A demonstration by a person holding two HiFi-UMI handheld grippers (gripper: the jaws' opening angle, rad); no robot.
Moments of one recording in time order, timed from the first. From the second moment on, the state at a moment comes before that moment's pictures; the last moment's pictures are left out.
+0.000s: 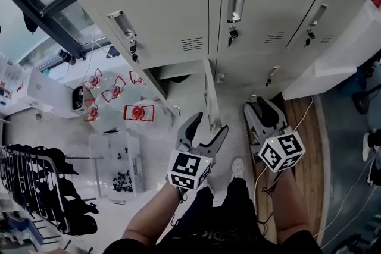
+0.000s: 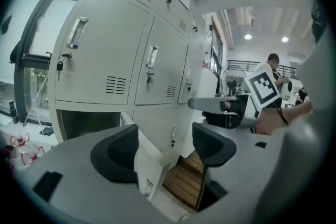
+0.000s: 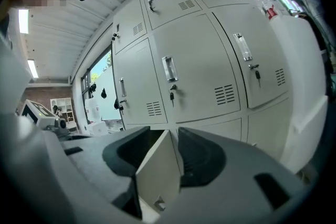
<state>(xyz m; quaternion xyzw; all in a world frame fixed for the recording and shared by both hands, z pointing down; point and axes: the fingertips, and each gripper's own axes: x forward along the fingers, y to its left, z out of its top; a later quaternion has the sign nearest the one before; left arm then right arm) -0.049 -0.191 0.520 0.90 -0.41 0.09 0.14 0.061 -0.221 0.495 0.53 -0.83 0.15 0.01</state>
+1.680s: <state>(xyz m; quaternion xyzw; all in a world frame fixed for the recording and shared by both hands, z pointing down) -0.074 -0.199 0.637 0.70 -0.68 0.14 0.17 0.067 -0.225 0.589 0.35 -0.91 0.21 0.03</state>
